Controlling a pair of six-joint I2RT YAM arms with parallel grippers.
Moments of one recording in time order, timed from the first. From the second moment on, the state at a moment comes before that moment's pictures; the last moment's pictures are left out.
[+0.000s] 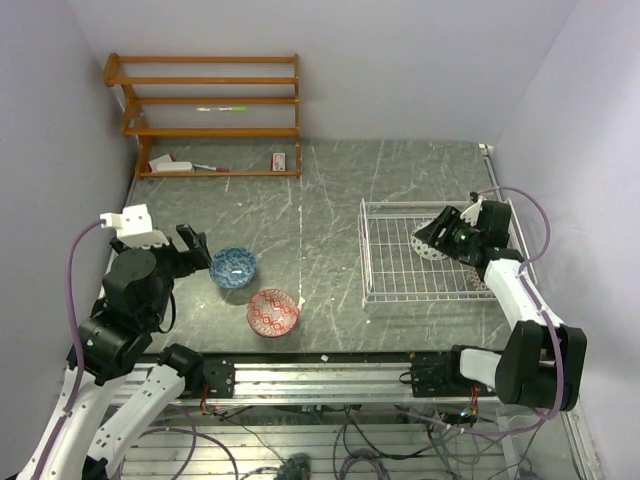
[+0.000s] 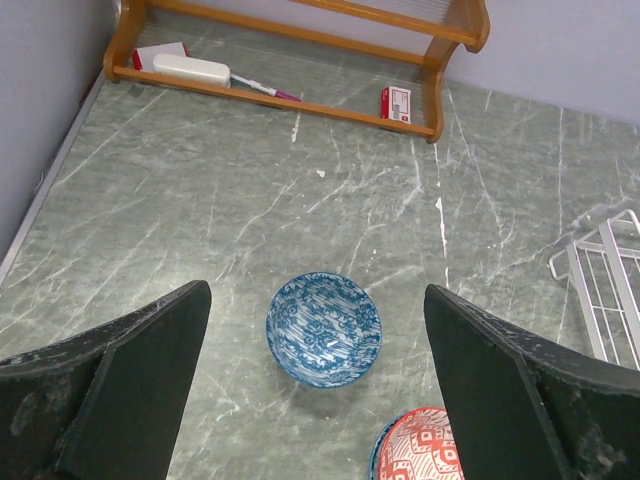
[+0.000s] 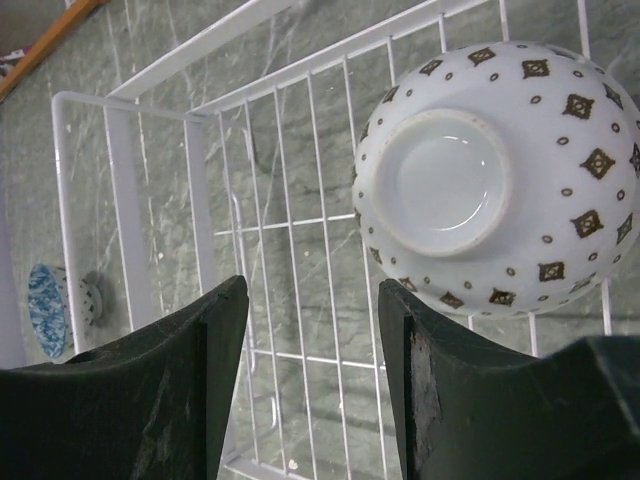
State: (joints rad) left arm -0.45 0.48 0.94 -0.69 -0.49 -0.32; right arm -0.13 1.19 0.70 -0.20 -0.46 0.45
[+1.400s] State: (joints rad) left arm -0.45 0.48 0.90 -0.66 -0.49 -0.32; right arm 0.14 1.28 0.70 -0.01 0.02 0.45
